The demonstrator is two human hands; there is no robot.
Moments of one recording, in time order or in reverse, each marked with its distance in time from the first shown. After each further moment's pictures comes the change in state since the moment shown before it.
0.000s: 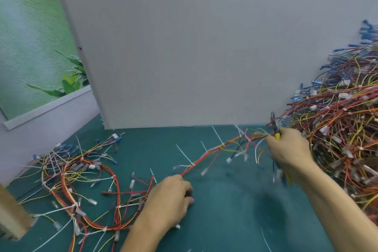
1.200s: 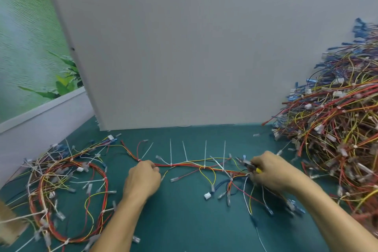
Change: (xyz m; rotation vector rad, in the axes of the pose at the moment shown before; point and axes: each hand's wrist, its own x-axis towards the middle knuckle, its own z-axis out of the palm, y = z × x) left_hand 0.038 -0.042 -0.010 -0.272 0.148 -0.544; right_hand -0.021 0.020 0.010 -0.382 -0.532 -0.368
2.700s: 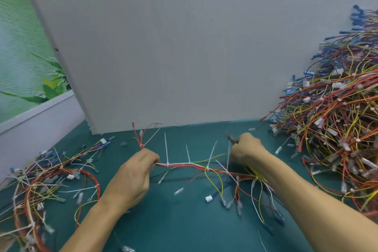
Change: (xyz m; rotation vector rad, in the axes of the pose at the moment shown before) left_hand 0.011 -0.019 -0.021 0.011 0.170 0.876; right_hand 0.080 -0.025 0.020 0.346 0.126 0.448
